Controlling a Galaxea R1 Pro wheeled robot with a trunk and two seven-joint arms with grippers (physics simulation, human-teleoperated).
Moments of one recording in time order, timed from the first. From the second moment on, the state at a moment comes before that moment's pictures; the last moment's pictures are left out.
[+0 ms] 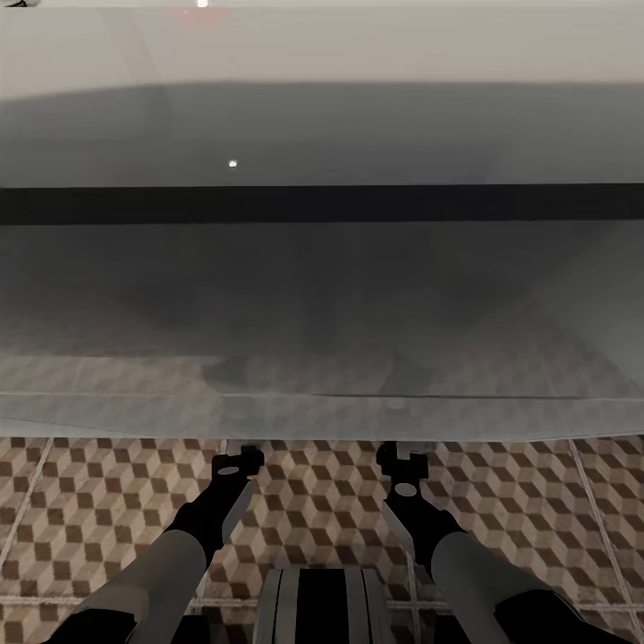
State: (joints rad) left arm -0.75 -0.13 -0.04 -0.48 0.04 0.16 0.35; right arm -0.78 0.14 0.19 -0.29 -0.05 -0.17 -0.46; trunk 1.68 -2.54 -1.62
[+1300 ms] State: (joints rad) left arm -0.75 -0.13 -0.03 -0.49 0.03 0.15 0.34; right arm -0.78 0.14 0.19 -0.29 -0.04 -0.18 -0.46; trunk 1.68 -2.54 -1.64
